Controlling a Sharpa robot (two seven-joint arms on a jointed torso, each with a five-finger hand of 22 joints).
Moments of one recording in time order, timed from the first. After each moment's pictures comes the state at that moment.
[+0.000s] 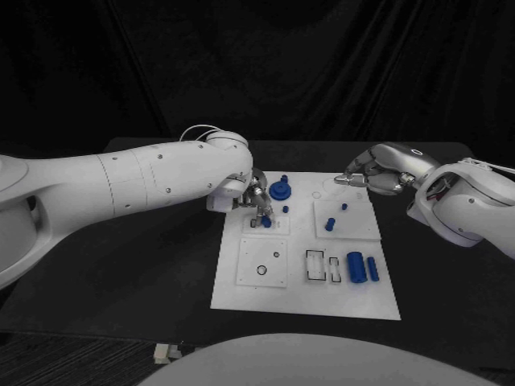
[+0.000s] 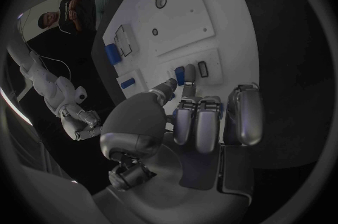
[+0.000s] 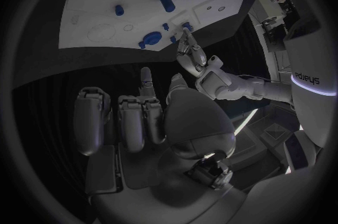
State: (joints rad) left arm 1.33 -0.46 -0.21 1.22 -0.95 0.39 -0.60; left_hand 0.96 0.08 0.32 0.04 0.09 1.06 0.05 0.24 0.60 1.46 -0.03 1.57 1.31 1.47 -0.08 1.57 1.31 0.05 1.41 0.04 1.37 1.31; right arm 1.29 -0.93 -0.21 1.56 -1.39 -0.39 -0.01; right_hand 1.16 0.15 -0.21 0.29 0.20 0.96 0.09 0.20 0.28 1.47 0.00 1.57 1.31 1.46 -0.06 1.57 1.31 0.02 1.47 0.05 1.41 1.31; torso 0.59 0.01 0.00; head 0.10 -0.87
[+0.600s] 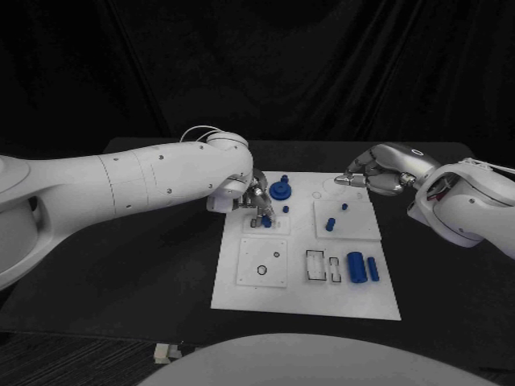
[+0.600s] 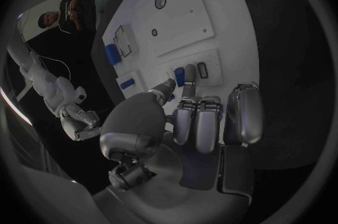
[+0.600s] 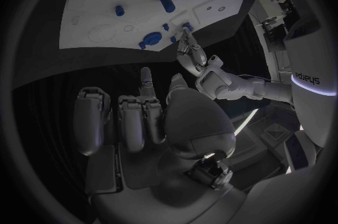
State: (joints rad) left arm 1.33 -0.46 -0.21 1.21 -0.95 0.39 -0.60; left_hand 0.95 0.07 0.30 0.06 0.08 1.06 0.05 0.24 0.60 1.47 -0.03 1.57 1.31 1.47 -0.08 1.57 1.31 0.05 1.40 0.04 1.36 1.31; right arm 1.29 -0.93 -0.21 1.56 -1.39 -0.39 -0.01; right_hand 1.16 0.15 -0.21 0.29 0.20 0.96 0.09 0.20 0.28 1.47 0.00 1.57 1.31 1.46 -0.06 1.57 1.31 0.02 1.47 0.05 1.41 1.31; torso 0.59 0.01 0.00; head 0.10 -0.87
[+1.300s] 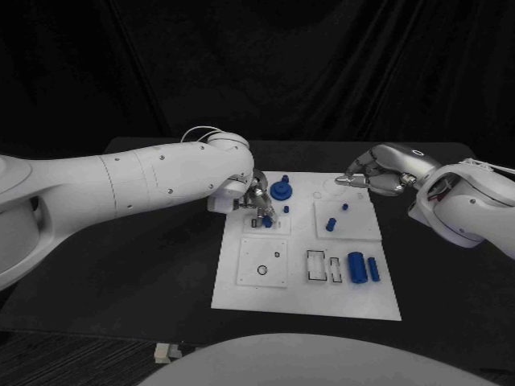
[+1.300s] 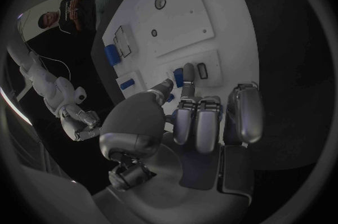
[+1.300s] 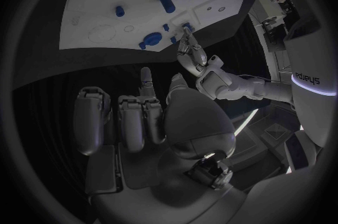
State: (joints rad) left arm 1.33 -0.46 -0.21 1.21 -0.95 0.39 -0.60; left_hand 0.95 0.06 0.26 0.08 0.06 1.08 0.04 0.25 0.63 1.47 -0.03 1.56 1.31 1.47 -0.08 1.57 1.31 0.05 1.40 0.04 1.35 1.31; right arm 1.29 -0.93 -0.21 1.56 -1.39 -0.39 -0.02; right_hand 1.16 0.15 -0.22 0.29 0.20 0.96 0.09 0.20 0.28 1.47 0.00 1.57 1.31 1.46 -0.06 1.57 1.31 0.02 1.47 0.05 1.41 1.31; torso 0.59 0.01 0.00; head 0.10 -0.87
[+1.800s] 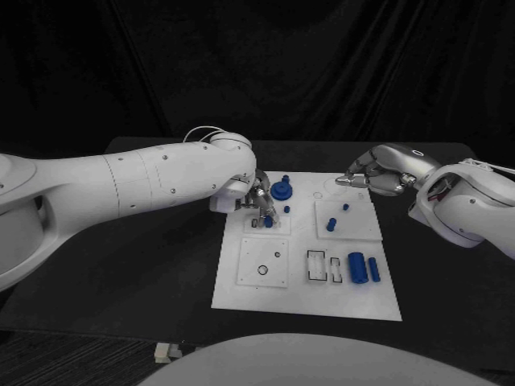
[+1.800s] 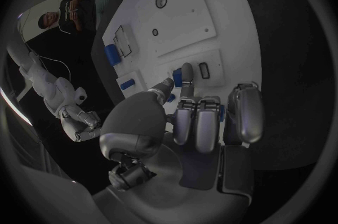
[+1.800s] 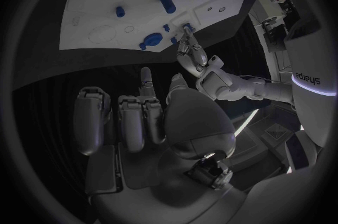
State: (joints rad) left arm 1.33 -0.45 -0.21 1.20 -0.95 0.39 -0.60; left_hand 0.97 0.06 0.25 0.08 0.06 1.09 0.03 0.28 0.68 1.47 -0.03 1.56 1.31 1.46 -0.08 1.57 1.31 0.05 1.40 0.04 1.35 1.31; right arm 1.29 -0.92 -0.21 1.56 -1.39 -0.38 -0.02; right_hand 1.16 0.15 -0.22 0.29 0.20 0.96 0.09 0.20 0.28 1.47 0.00 1.57 1.31 1.46 -0.06 1.57 1.31 0.02 1.47 0.05 1.41 1.31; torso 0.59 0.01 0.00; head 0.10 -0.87
